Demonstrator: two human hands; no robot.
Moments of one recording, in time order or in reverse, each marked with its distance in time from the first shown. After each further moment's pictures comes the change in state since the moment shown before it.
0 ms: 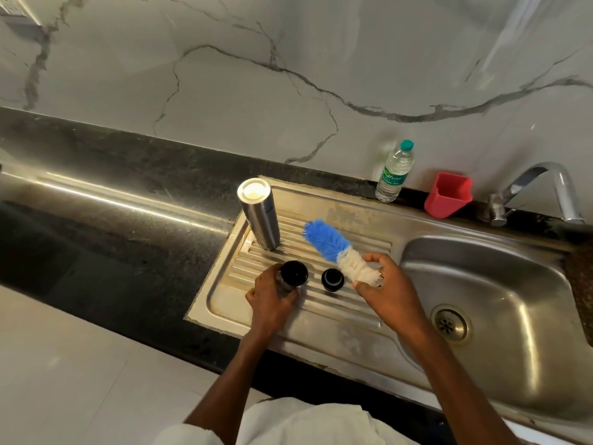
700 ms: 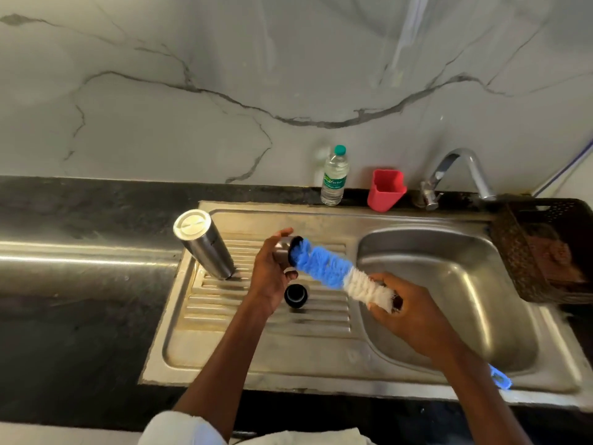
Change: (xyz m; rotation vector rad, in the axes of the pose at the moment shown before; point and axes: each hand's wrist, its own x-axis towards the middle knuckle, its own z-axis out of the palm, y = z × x) left_hand 0.060 0.130 0.026 -1.016 -0.442 -0.203; right_hand -0.038 0.036 -0.074 -0.053 0.080 -0.103
